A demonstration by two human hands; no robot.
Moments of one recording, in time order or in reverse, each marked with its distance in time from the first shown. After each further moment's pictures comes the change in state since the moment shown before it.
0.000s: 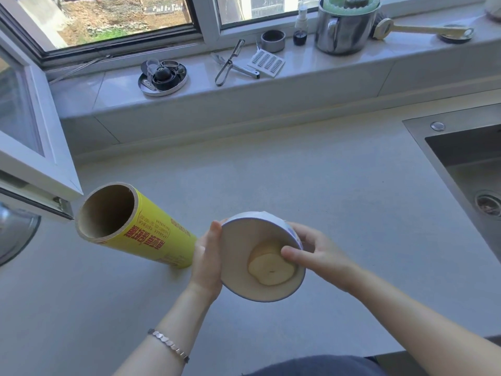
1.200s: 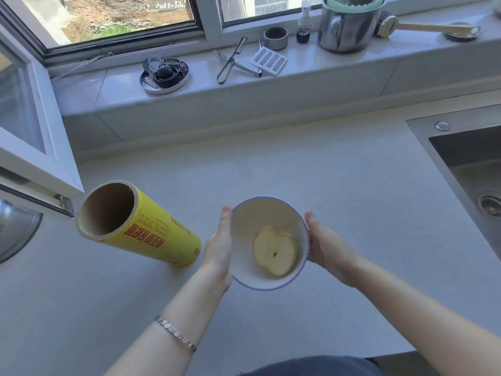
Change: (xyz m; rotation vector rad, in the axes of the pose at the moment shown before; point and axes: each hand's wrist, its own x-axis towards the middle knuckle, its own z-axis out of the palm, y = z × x) left_hand 0.026 -0.013 0.009 0.060 0.143 -0.360; right_hand 0.013 0.009 -0.017 0.077 0.149 0.242
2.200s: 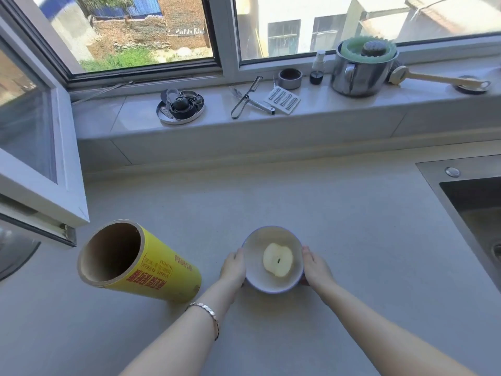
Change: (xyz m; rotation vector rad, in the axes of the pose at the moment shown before) left_hand 0.077 -0.009 0.017 0.342 0.095 -0.117; right_hand 0.104 0.040 -0.016 -0.283 0.435 0.084
